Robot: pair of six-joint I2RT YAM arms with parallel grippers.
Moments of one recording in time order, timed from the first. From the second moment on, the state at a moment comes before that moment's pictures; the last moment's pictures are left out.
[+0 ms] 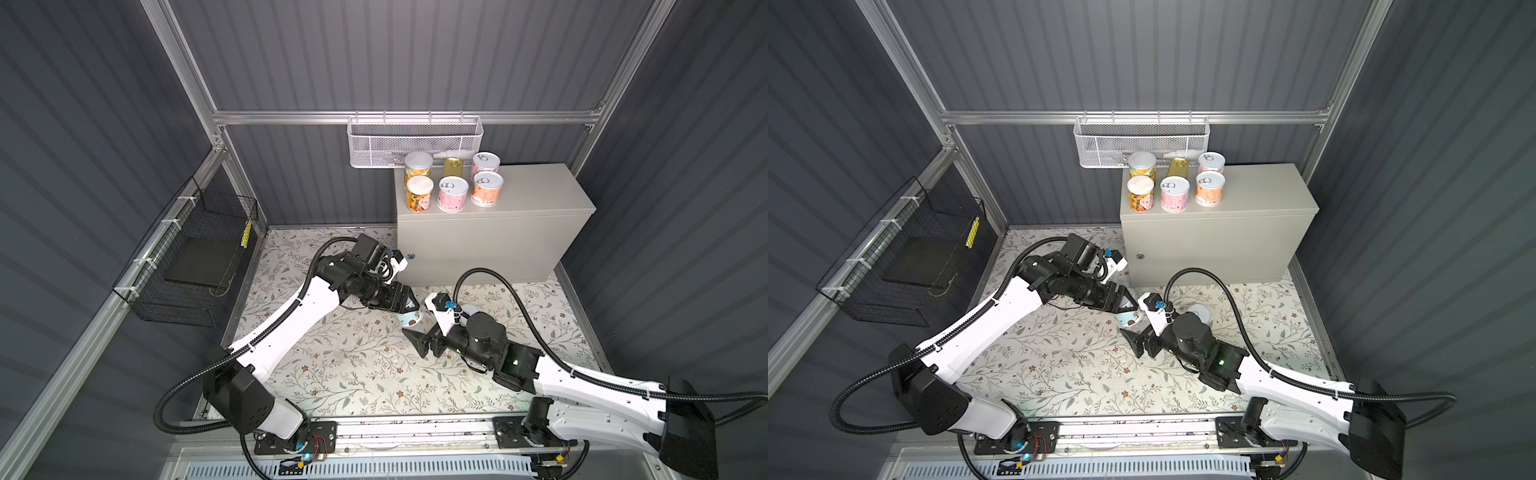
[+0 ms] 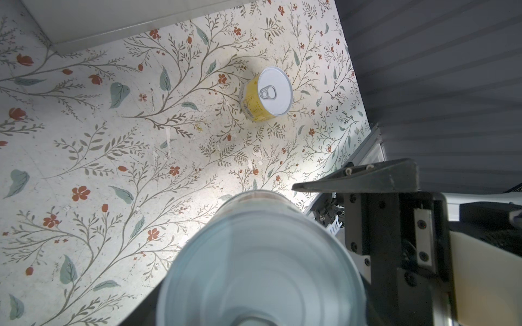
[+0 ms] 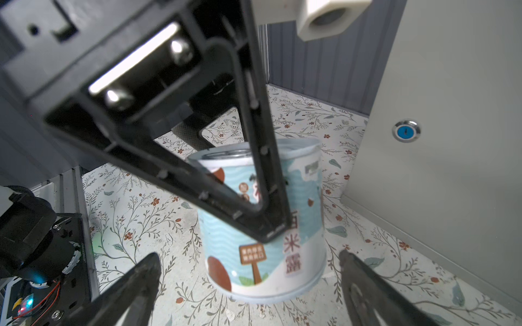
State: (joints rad) left arm -0.66 1.49 1.46 -0.98 0.52 -0.33; right arm 1.00 1.05 0.59 0.22 0.09 0.12
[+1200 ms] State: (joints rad) left arm -0.66 1.43 1.38 -0.96 0.57 -0.34; right arm 1.01 1.21 0.68 0.27 0.06 0.07
